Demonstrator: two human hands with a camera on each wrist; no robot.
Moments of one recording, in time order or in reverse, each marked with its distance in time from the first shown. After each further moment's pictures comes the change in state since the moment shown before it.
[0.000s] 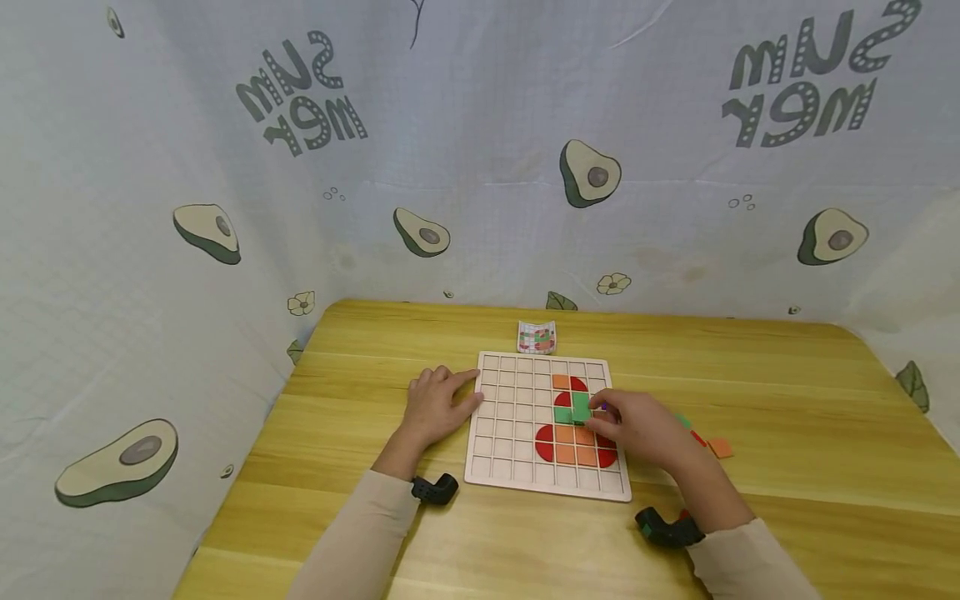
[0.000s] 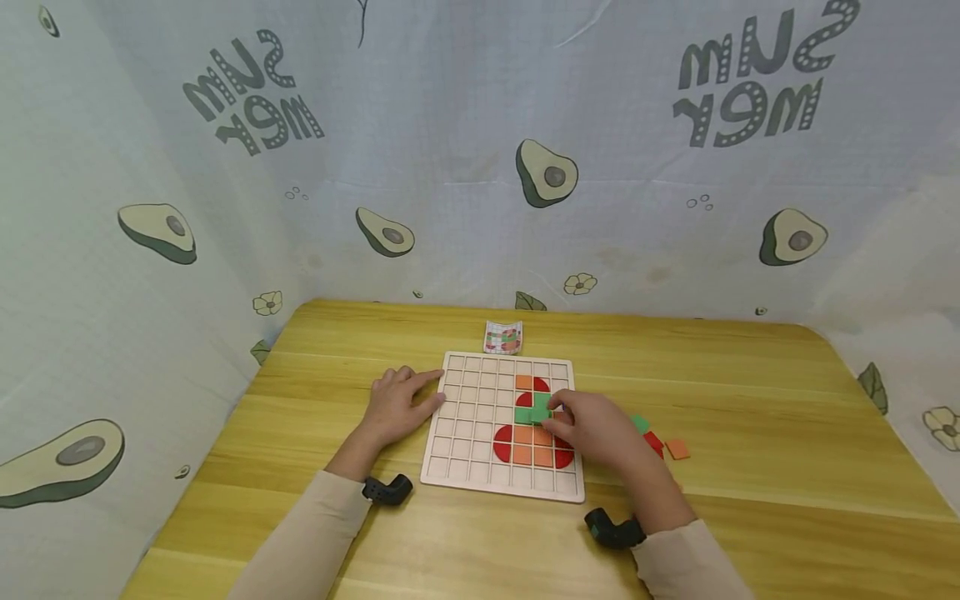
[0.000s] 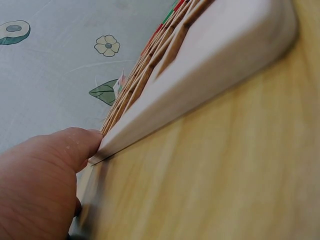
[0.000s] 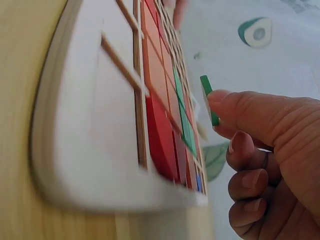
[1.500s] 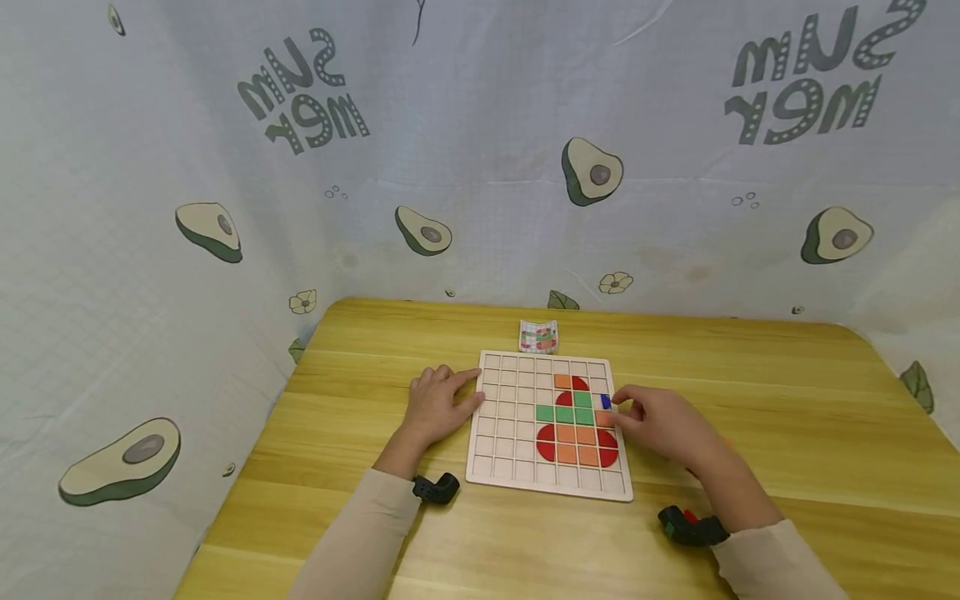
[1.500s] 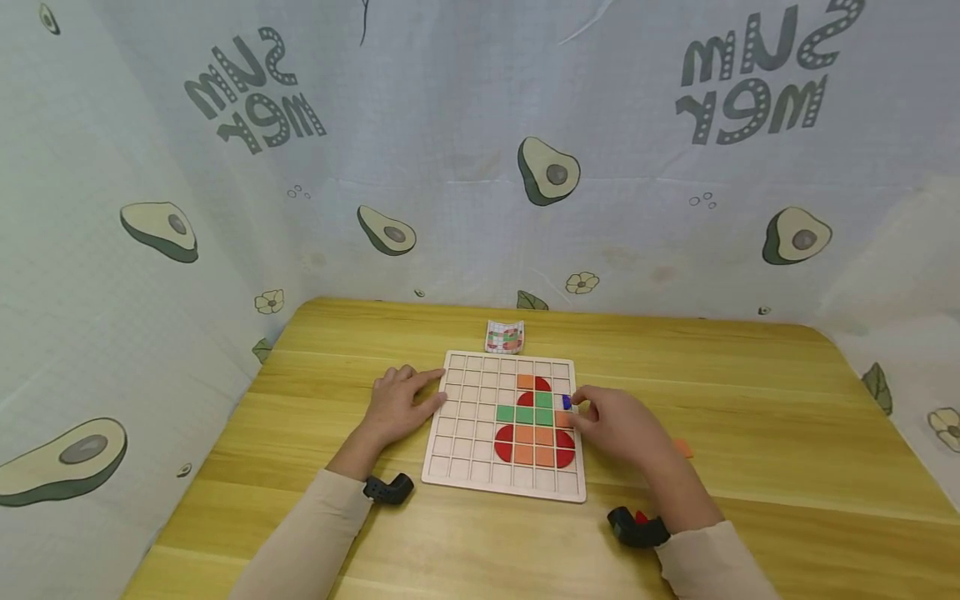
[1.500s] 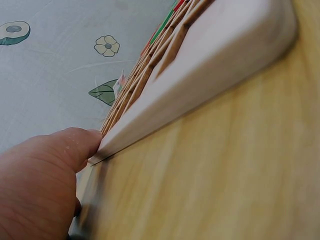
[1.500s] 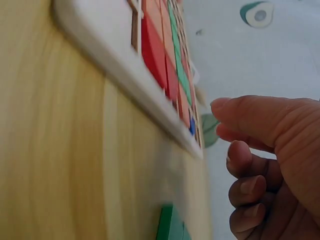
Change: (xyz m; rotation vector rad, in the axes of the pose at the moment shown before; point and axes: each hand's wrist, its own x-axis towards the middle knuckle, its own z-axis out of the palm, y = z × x) left_hand 0.000 0.000 -0.001 -0.010 -0.024 -0.011; right_hand -0.007 0.018 -0.011 -0.015 -0.011 0.104
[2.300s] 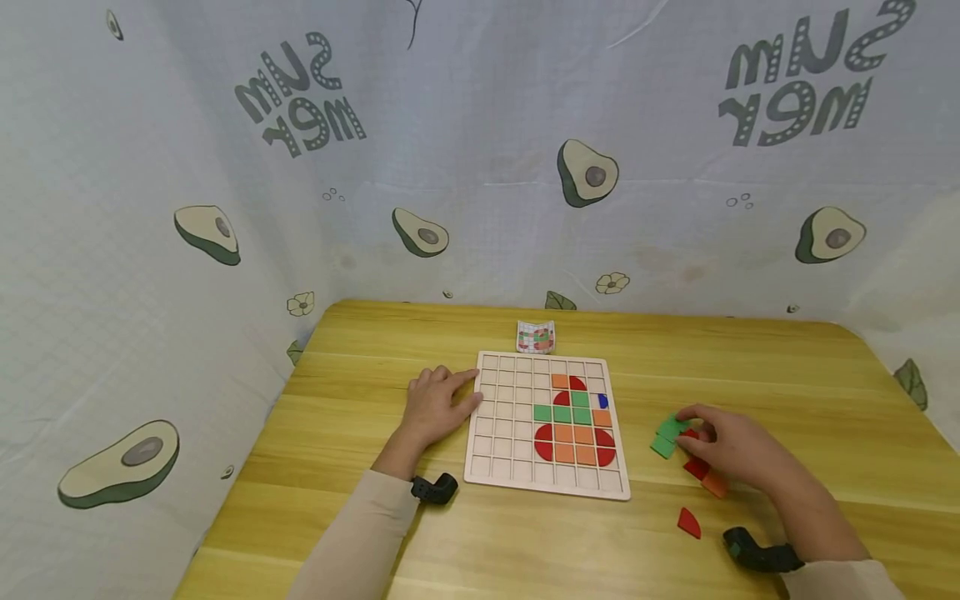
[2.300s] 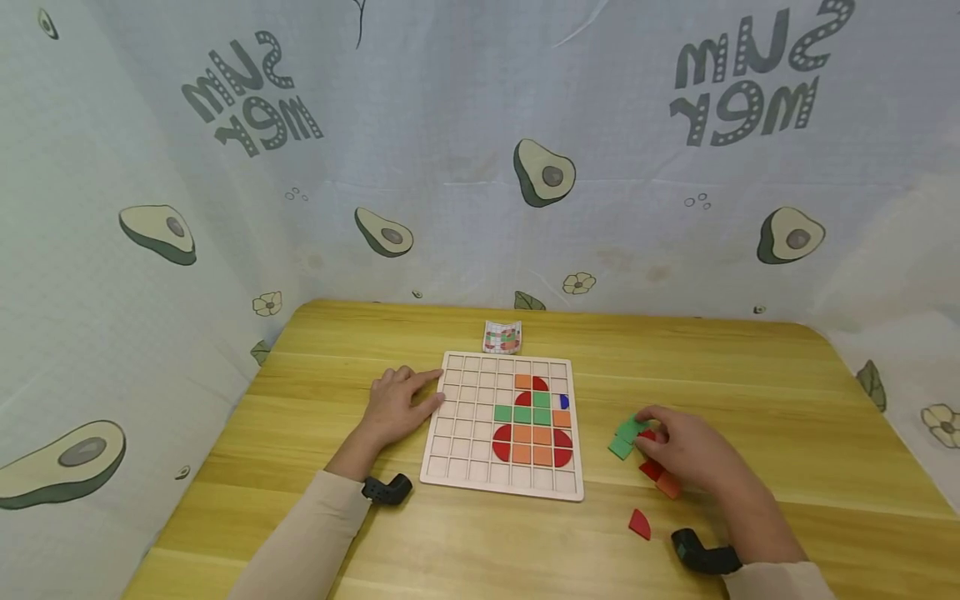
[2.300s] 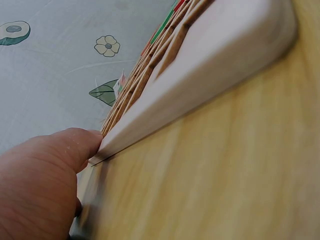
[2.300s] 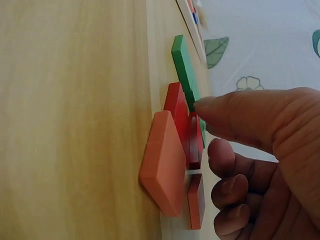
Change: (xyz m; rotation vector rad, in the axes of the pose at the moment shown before) left_hand 0.000 -0.001 0.001 0.010 -0.005 -0.002; right_hand -0.045 0.073 -0.024 -0.001 -0.060 0.090
